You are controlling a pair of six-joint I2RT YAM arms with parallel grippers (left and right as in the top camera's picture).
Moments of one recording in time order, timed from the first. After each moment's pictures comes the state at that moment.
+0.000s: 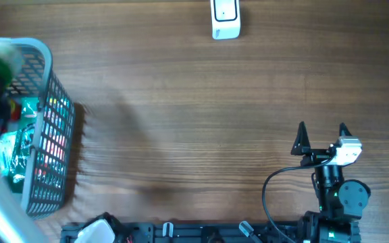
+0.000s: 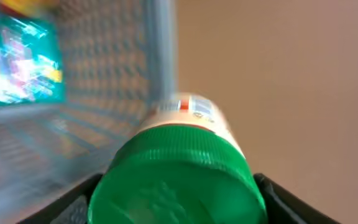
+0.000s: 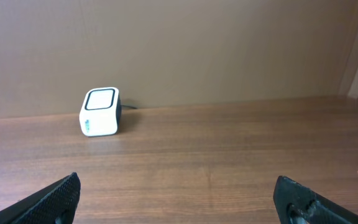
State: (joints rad) left arm 0.56 1.27 1.73 -1.10 0.24 -1.14; right arm -0.19 0.02 0.01 0.01 -0.17 0.06
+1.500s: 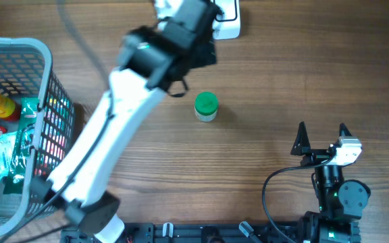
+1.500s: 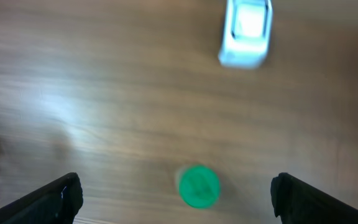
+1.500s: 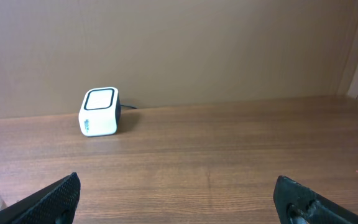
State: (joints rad) left arm -0.60 1.78 2.12 -1.32 -0.37 -0.66; right arm -0.19 0.02 0.01 0.01 -0.17 0.06
